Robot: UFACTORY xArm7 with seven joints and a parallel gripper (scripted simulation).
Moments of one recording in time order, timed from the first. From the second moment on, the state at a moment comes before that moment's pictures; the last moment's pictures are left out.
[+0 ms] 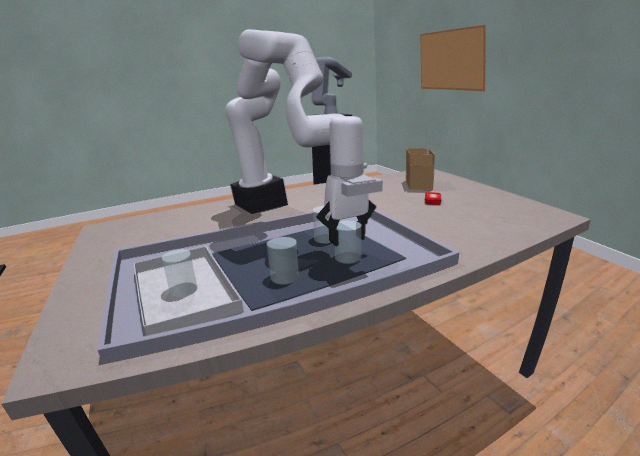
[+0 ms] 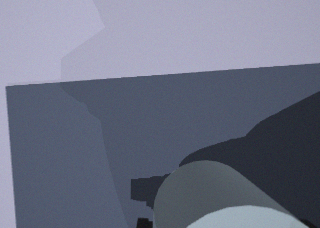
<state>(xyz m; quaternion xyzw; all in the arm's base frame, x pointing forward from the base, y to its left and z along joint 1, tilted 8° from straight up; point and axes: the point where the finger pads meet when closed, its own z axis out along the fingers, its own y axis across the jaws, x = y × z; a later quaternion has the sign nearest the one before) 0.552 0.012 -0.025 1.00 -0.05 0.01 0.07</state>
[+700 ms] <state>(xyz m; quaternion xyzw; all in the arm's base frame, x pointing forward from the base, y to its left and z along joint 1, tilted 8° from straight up) 0.552 0.012 -0.025 1.00 -0.05 0.01 0.07</state>
